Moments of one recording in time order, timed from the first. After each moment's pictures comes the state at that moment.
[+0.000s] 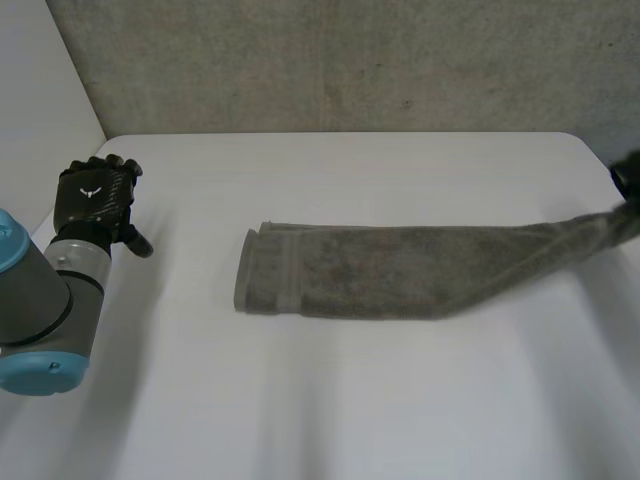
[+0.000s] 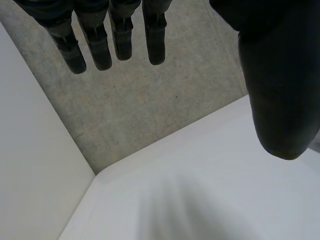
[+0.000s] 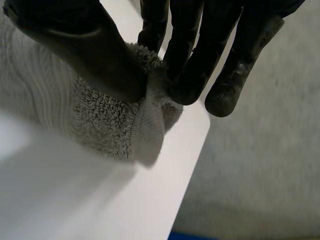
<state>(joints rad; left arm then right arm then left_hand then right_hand) 4.52 -1.94 -1.76 3.72 -1.60 3.33 1.45 -1.01 1.06 0.26 1.29 2.33 0.27 0.26 0.26 0.26 0.06 1.32 1.30 1.34 1.34 1.16</state>
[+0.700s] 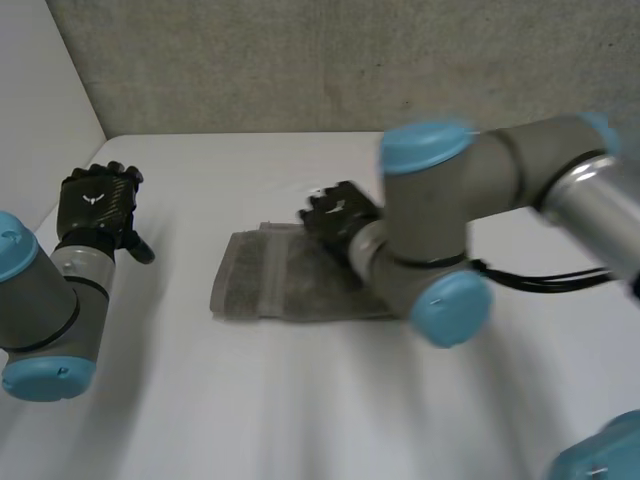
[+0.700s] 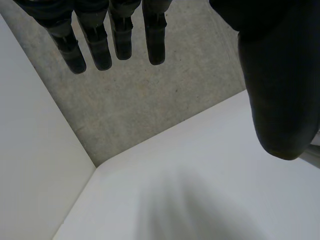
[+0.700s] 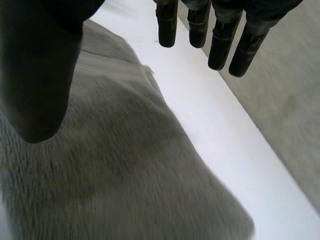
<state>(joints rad) 4.50 -1.95 -1.77 3.72 -1.64 3.33 2.26 -0.70 0.69 0.39 1.53 2.61 0.27 0.25 0.26 0.26 0.06 0.23 0.24 0.24 0.25 0.06</state>
